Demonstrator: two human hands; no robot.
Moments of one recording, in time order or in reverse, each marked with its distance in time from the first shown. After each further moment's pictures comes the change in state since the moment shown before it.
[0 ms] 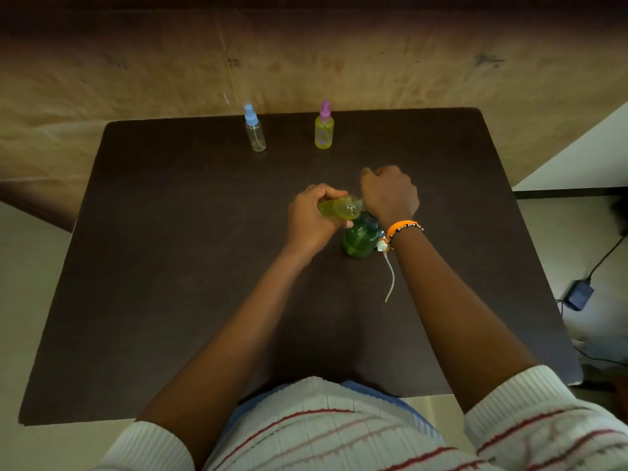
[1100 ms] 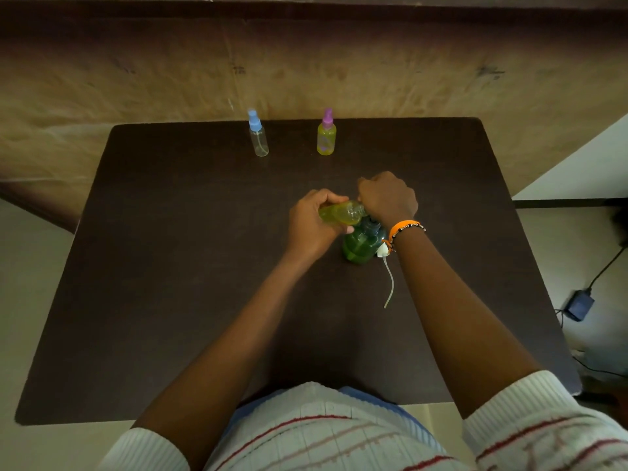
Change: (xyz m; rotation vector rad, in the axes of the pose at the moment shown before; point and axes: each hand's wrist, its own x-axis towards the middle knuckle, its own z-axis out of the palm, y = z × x) left_hand -0.002 0.003 0.000 0.033 0.023 0.020; right_hand 0.010 -0.001 -0.001 -0.105 -0.127 -0.045
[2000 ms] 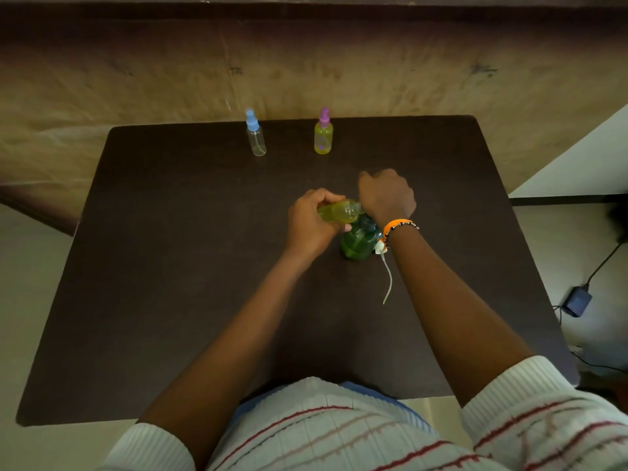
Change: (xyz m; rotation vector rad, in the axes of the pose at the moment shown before) left_hand 0.000 -0.003 0.004 -0.018 0.001 -0.020; right_hand -0.010 -0.002 0.000 0.091 0.108 0.057
